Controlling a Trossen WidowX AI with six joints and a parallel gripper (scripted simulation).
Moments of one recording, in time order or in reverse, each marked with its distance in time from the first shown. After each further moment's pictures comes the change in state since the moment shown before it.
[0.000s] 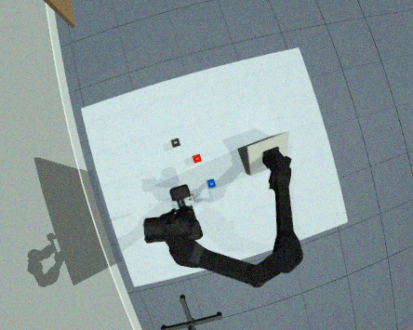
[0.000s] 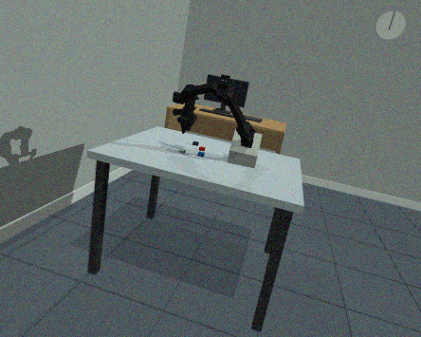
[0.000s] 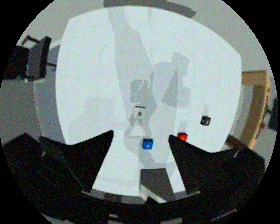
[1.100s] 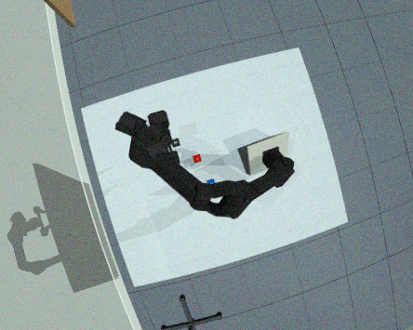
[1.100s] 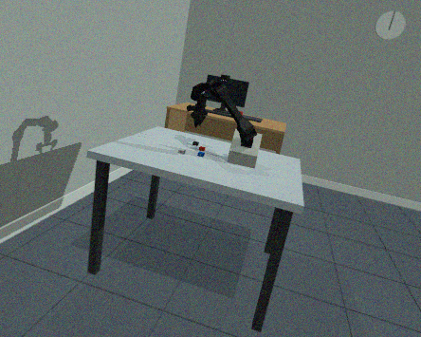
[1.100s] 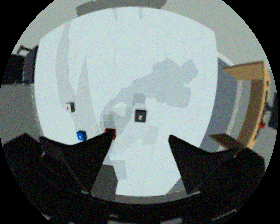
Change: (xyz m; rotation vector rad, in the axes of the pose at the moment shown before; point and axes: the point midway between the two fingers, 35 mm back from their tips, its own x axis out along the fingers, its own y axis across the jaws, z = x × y) arm -0.002 -0.257 0.000 0.015 -0.003 -0.008
